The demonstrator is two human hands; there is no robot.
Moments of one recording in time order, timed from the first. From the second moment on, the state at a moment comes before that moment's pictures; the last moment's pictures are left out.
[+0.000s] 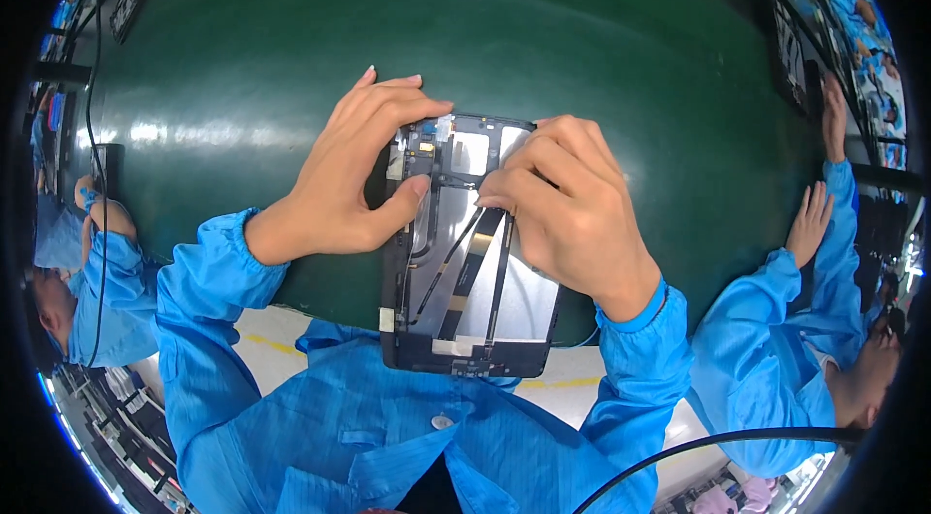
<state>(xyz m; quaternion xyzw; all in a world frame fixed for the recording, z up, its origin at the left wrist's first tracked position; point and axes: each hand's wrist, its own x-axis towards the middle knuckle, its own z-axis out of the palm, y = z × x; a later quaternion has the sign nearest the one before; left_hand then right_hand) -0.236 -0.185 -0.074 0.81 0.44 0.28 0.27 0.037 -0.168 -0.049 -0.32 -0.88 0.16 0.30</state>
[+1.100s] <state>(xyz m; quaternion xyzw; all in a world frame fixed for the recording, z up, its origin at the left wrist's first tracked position) -0.240 -0.179 -0.086 0.80 0.42 0.33 0.27 0.054 -0.152 -0.052 -0.33 -0.79 0.45 0.26</state>
